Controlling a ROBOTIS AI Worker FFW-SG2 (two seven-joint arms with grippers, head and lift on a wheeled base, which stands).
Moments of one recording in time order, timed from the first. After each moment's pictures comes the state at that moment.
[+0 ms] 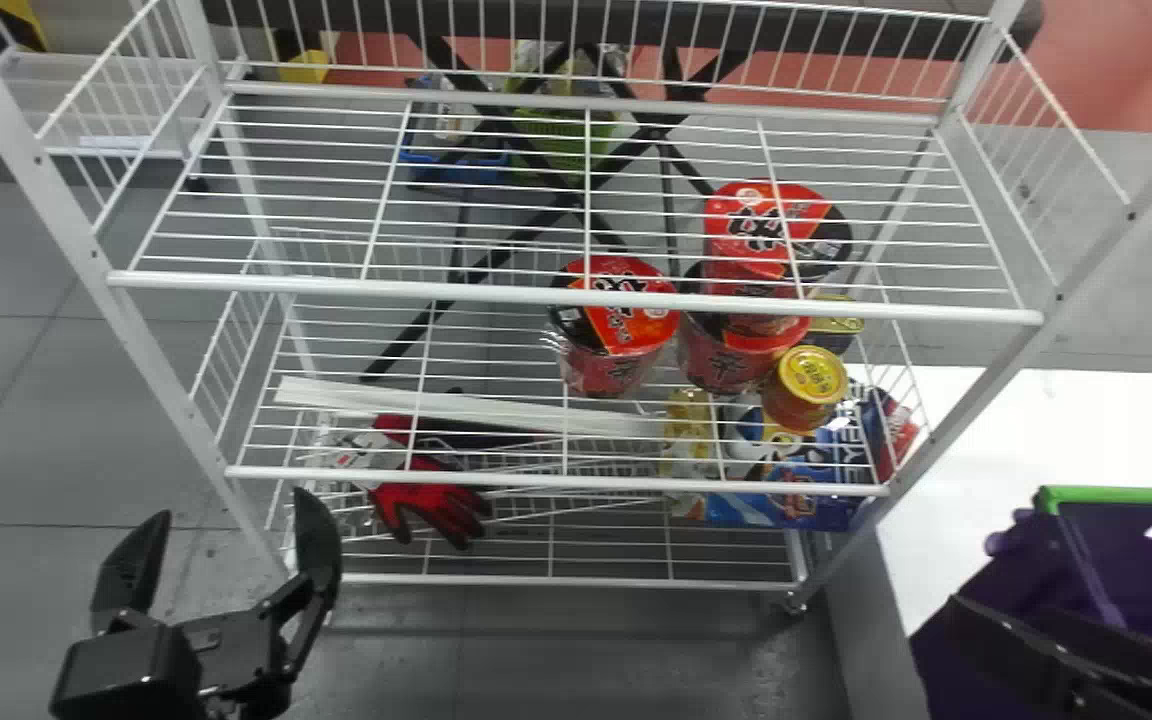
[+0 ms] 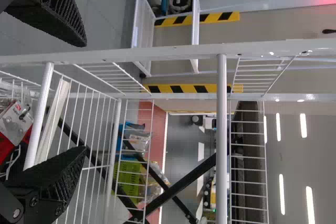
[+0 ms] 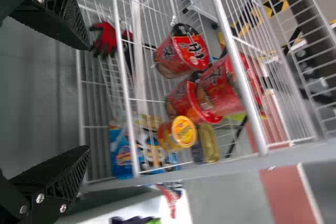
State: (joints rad) left arm 0.67 0.15 -0.21 -1.91 0.04 -0.20 0.45; right arm 0.74 -0.01 -0.77 -2.71 -0.73 1.35 0.40
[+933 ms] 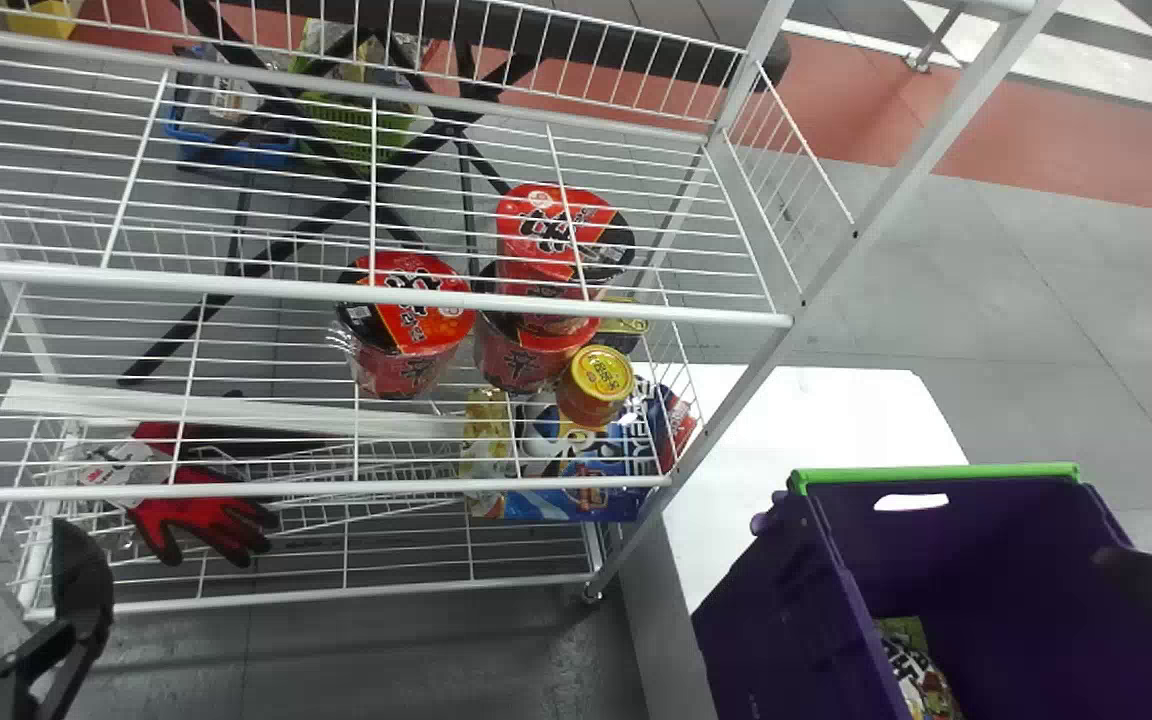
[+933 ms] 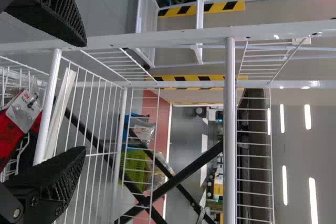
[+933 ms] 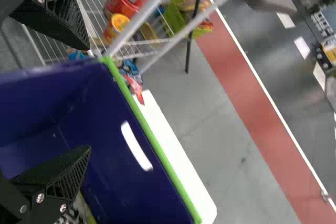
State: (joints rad) left arm 0.66 0.16 -0.24 -1.89 0.04 -0.20 0.45; right arm 0.52 -0.18 -1.46 -2.39 -0.97 1.55 0.43
